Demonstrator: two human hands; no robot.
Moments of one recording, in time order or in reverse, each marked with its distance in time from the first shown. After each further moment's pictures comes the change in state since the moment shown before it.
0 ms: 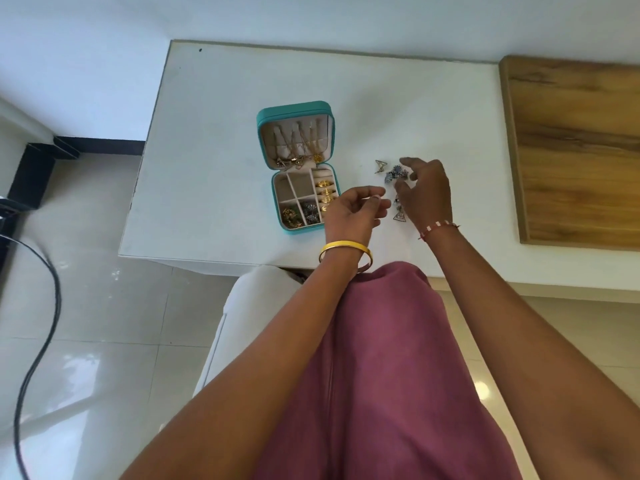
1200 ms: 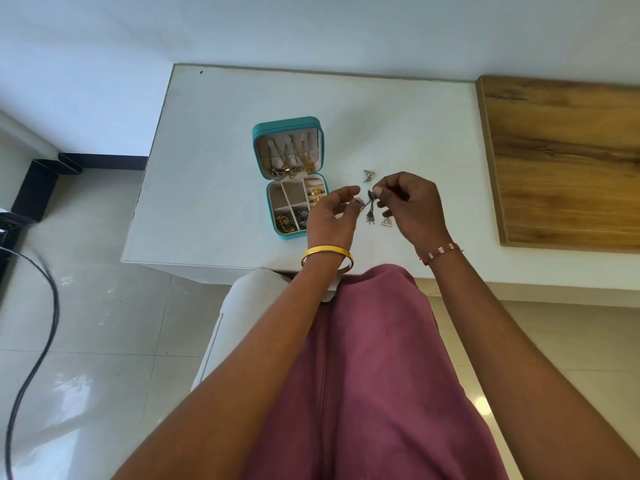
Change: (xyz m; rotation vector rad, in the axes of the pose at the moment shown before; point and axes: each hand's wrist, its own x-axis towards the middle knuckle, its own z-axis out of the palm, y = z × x) left_hand -0.010 0.009 -0.009 0.232 0.084 0.211; right_hand -0.048 -0.034 -0.039 0.546 -0.100 -0.023
